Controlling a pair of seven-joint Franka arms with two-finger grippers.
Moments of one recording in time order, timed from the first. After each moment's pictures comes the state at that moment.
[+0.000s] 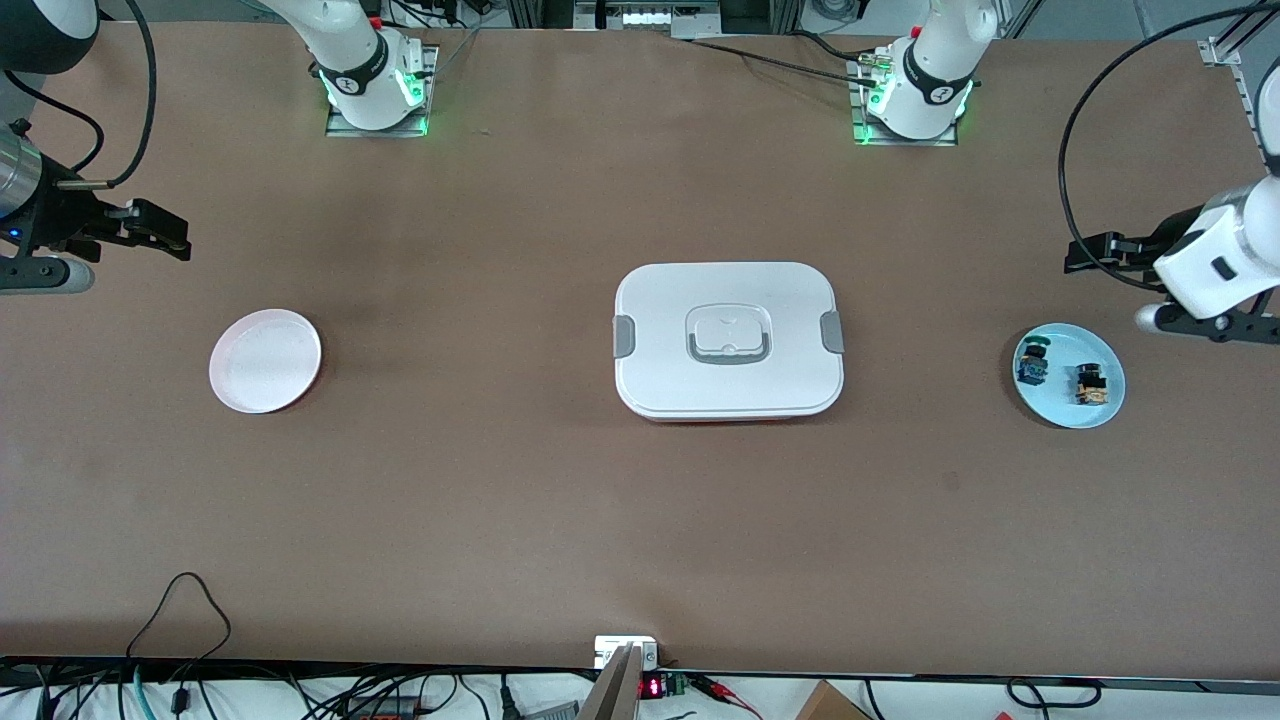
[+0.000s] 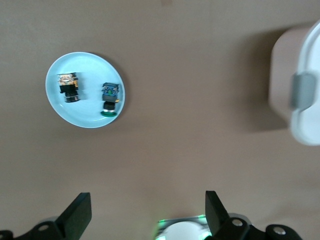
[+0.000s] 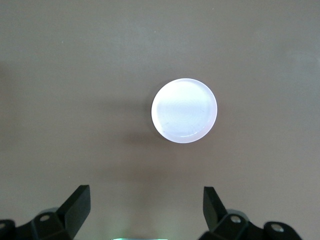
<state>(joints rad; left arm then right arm) 0.09 0.17 -0.04 -1.61 0.06 1.47 0.21 0.16 0.07 -0.15 -1.57 -0.07 1.53 -0.04</state>
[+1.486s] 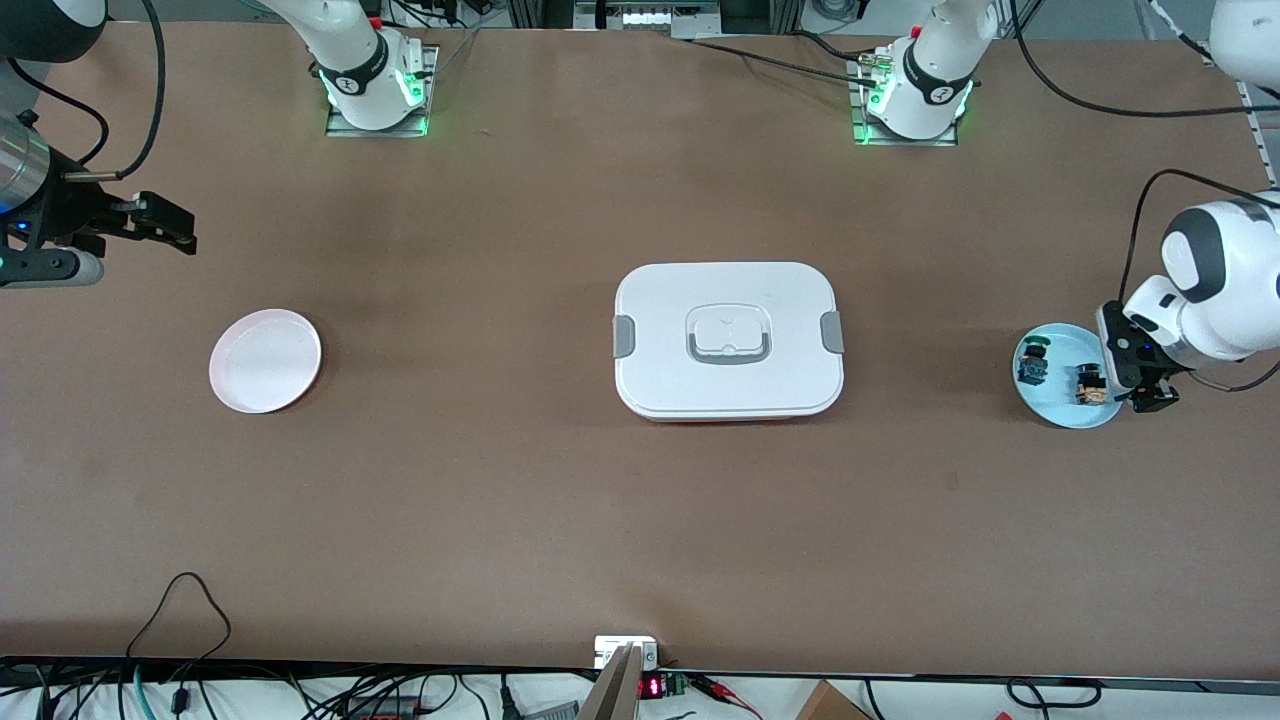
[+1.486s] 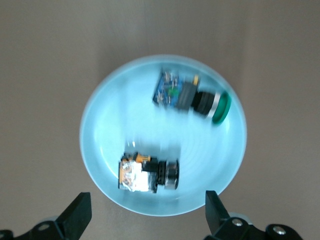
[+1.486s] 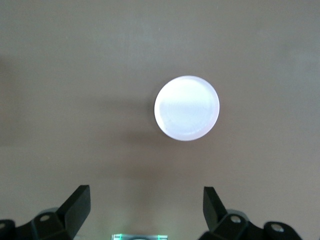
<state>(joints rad) 0.40 0.44 -0.04 -2.00 0.18 2.43 1.77 0.18 0.06 -0.15 -1.56 -0.07 1.49 -0.04</state>
